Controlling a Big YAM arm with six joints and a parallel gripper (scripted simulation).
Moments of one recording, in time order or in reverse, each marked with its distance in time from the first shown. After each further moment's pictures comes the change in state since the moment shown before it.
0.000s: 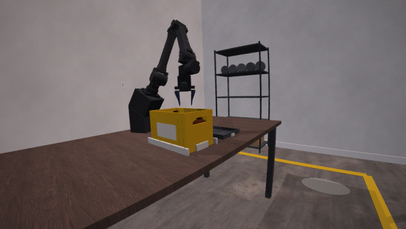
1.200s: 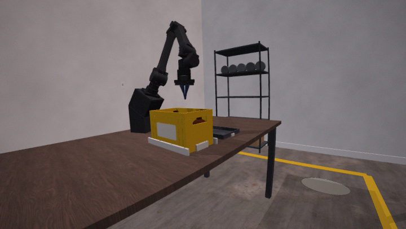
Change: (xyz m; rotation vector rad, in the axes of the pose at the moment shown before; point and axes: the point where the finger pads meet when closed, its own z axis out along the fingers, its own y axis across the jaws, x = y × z) arm 0.002 -0.001 -0.032 0.004 0.005 -0.004
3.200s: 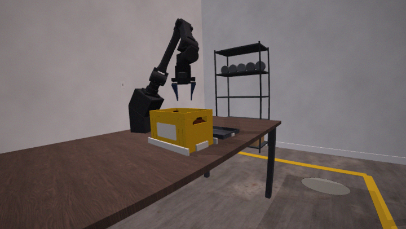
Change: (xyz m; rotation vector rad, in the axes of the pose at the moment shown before) arm -0.120 0.000 0.003 0.002 0.003 0.004
